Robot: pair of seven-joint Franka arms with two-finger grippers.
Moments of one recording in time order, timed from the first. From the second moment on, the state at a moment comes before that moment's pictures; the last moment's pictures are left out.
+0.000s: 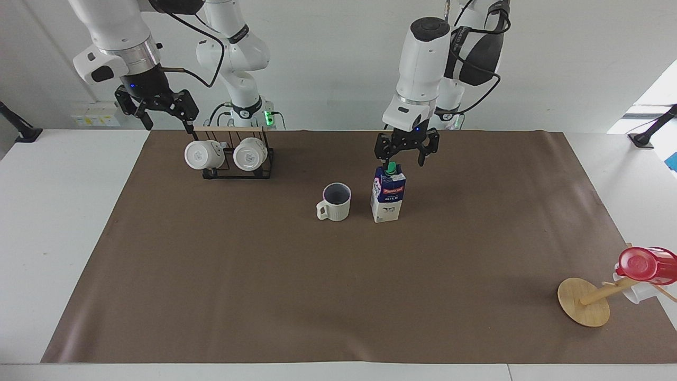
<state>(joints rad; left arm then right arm) -0.33 0.01 -0.24 -1.79 0.08 1.88 -0.64 0.01 -0.08 -0.02 -1.60 -0.03 1.53 0.10</state>
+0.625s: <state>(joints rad) -0.32 -0.07 0.04 -1.65 0.08 1.62 -0.20 0.01 -0.08 -0.02 -1.60 -0.03 1.53 0.10</state>
